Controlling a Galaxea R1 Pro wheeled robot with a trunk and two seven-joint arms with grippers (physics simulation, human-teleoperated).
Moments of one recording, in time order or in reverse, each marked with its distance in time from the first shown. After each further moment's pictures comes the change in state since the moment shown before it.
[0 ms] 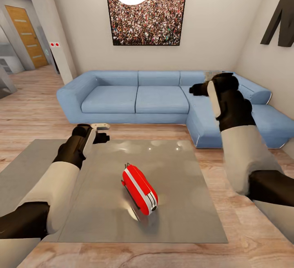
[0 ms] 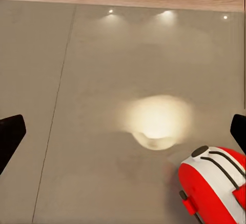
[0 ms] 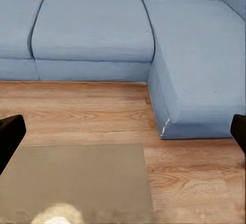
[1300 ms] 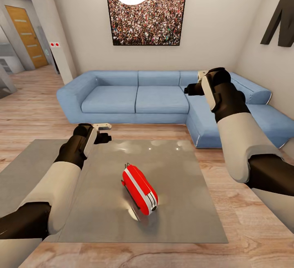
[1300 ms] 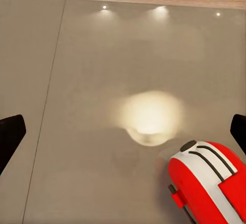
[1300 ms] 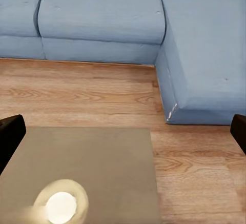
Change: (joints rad) left arm 0.000 -0.012 0.000 -0.009 0.020 0.024 0.002; right arm -0.105 0.023 0.012 0.201 0.001 0.004 0.014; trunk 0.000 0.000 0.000
